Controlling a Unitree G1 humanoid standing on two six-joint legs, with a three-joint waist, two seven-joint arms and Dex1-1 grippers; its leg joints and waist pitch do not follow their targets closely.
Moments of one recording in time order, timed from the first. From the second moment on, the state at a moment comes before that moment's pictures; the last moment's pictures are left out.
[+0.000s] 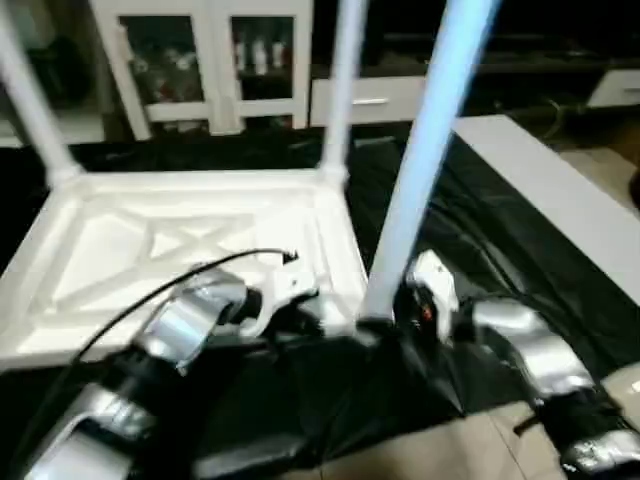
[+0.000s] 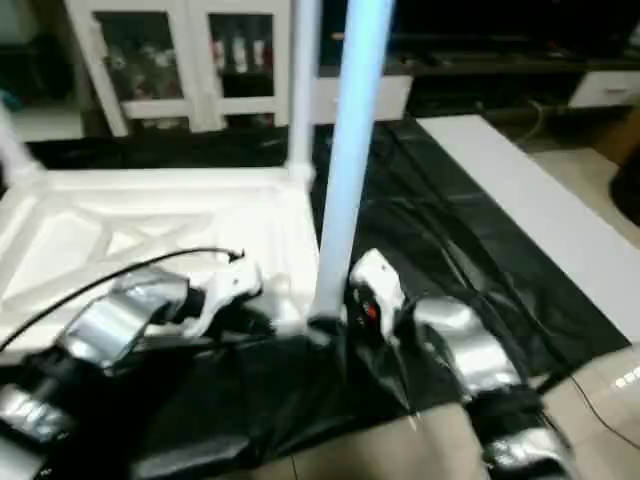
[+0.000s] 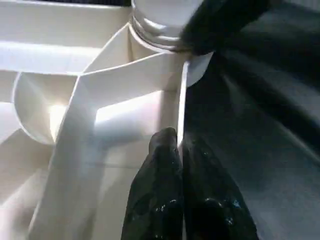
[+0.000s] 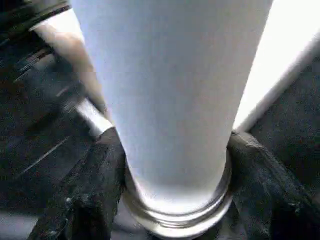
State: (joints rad) left arm -0.57 0.30 -0.38 0.43 0.06 0.41 -0.99; right arm -0.43 -0.28 0.16 0.52 0.20 0.21 0.76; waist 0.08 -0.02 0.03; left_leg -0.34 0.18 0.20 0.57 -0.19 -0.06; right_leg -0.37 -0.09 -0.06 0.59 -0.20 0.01
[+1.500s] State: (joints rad) left arm -0.54 0.40 -0.42 0.34 0.04 0.32 -1.12; right arm -0.35 -0.44 0.18 0.36 0.26 0.14 0.94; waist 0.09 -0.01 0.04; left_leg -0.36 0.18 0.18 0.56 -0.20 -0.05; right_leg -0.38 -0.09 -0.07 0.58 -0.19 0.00
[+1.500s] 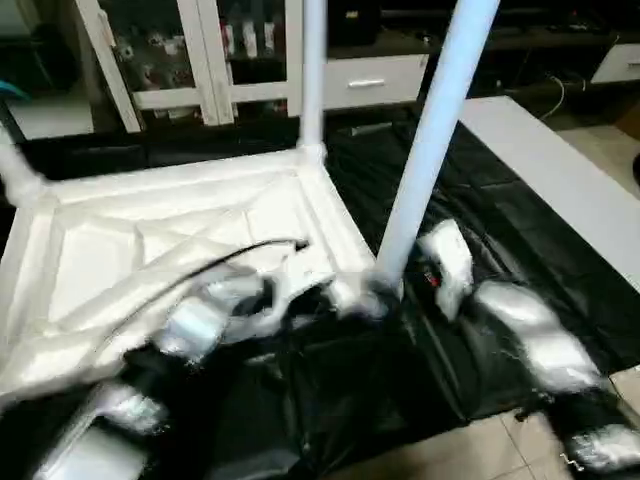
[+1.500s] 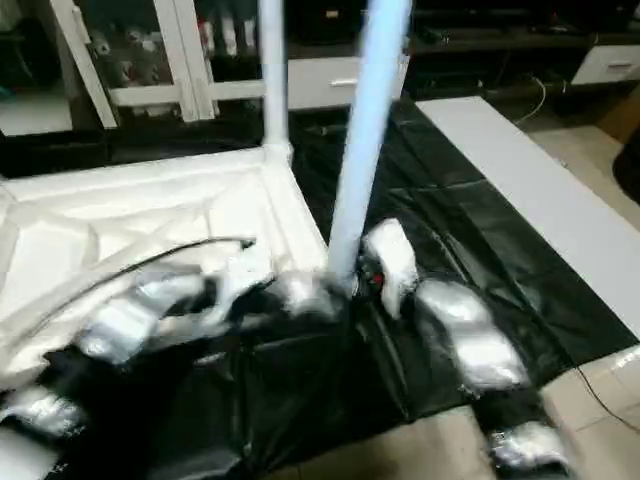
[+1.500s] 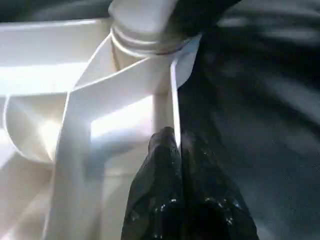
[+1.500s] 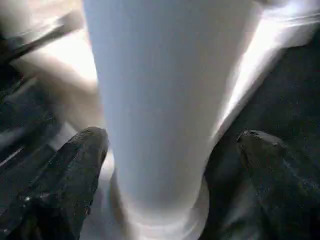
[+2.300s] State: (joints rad) left arm -0.50 0.45 -0.48 0.20 0.03 0.44 -1.27; right arm -0.33 -0.54 0.27 0.25 0.30 0.23 1.27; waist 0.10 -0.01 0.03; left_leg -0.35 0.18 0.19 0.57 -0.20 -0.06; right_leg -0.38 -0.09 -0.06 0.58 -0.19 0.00
